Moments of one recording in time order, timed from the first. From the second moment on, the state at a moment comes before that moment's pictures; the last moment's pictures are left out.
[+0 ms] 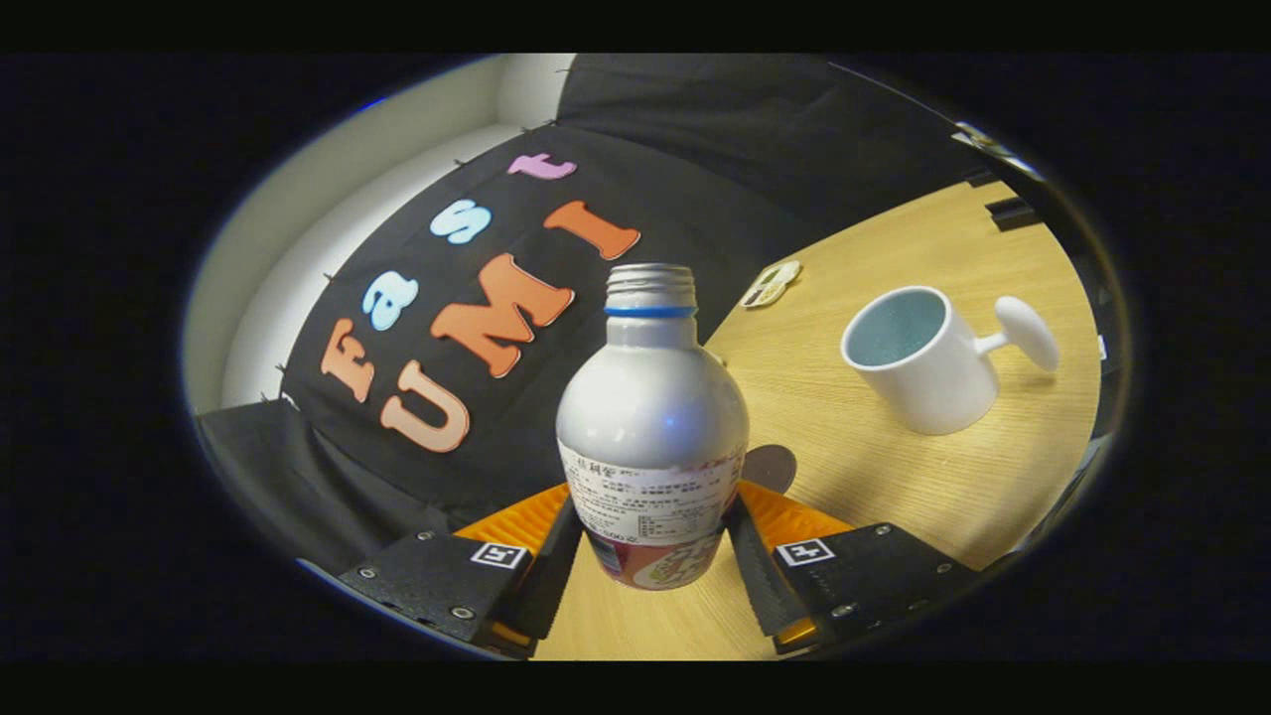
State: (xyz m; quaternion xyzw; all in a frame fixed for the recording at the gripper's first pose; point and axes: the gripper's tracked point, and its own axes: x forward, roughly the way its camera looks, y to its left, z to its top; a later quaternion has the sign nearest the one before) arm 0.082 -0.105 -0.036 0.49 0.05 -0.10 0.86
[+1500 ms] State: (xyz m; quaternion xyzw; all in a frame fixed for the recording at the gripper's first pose) arm 0.115 -0.126 -0.041 0.76 0.06 -0.14 0.63
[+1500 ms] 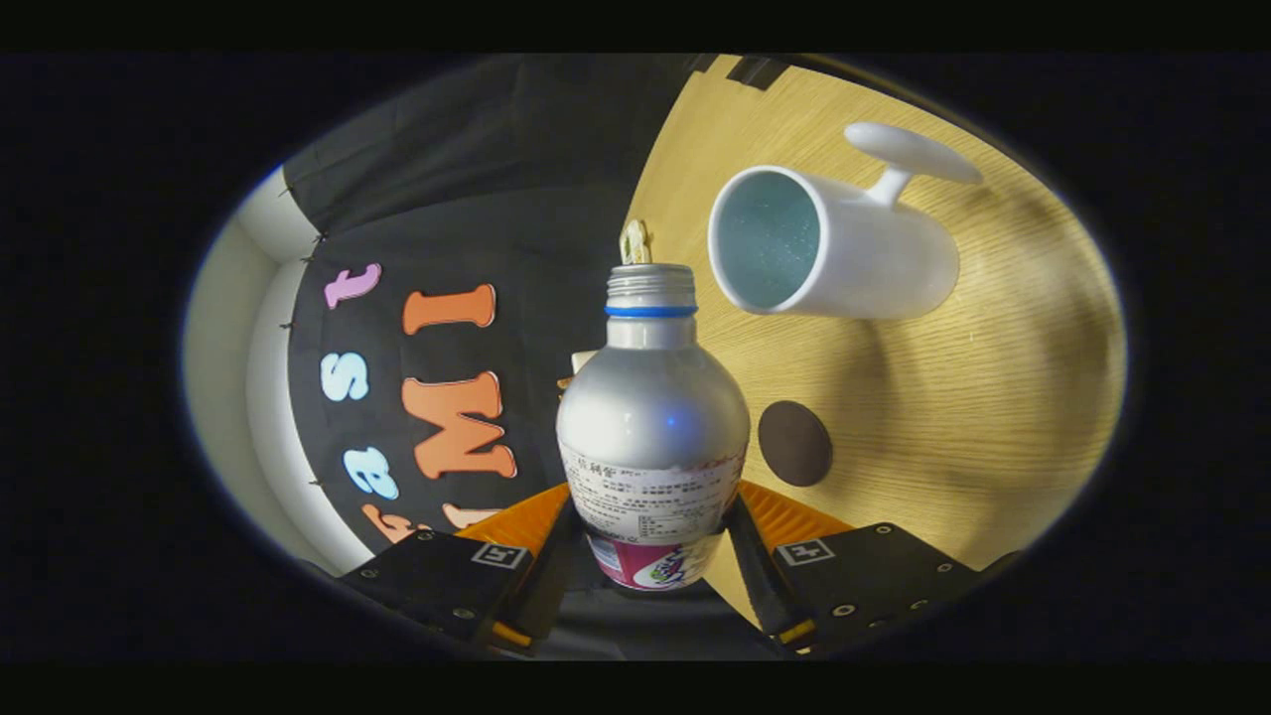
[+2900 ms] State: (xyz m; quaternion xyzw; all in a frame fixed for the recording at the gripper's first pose) arm 0.115 -0.142 -0.034 0.83 0.05 -0.14 0.54
